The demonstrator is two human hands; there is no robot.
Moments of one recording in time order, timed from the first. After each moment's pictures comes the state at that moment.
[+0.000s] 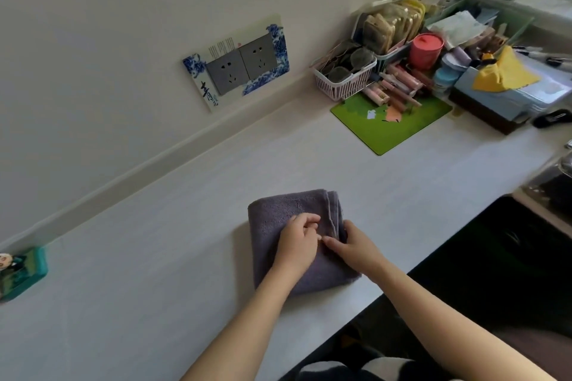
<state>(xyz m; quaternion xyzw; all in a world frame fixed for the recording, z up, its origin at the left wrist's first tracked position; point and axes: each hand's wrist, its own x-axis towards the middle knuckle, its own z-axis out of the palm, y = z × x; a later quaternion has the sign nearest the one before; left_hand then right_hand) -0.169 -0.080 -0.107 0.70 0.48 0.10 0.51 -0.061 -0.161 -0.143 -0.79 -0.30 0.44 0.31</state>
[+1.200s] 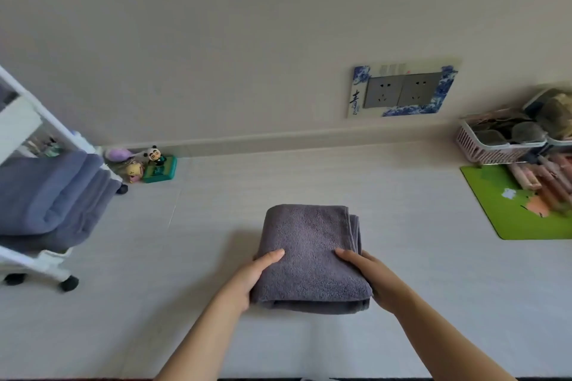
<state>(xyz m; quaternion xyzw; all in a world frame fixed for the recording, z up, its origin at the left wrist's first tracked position) -0.374 -0.069 -0.102 0.25 0.60 0.24 0.72 -0.134 -0.094 -0.121 -0.57 -0.24 0.71 0.34</state>
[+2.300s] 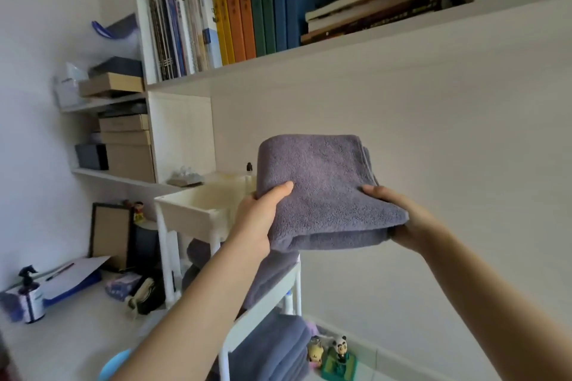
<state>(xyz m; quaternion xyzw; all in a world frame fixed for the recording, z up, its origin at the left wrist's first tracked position) -0.686 0.012 0.282 0.31 0.49 0.73 0.35 -0.490 0.135 0.270 -0.20 -0.63 0.64 0.39</state>
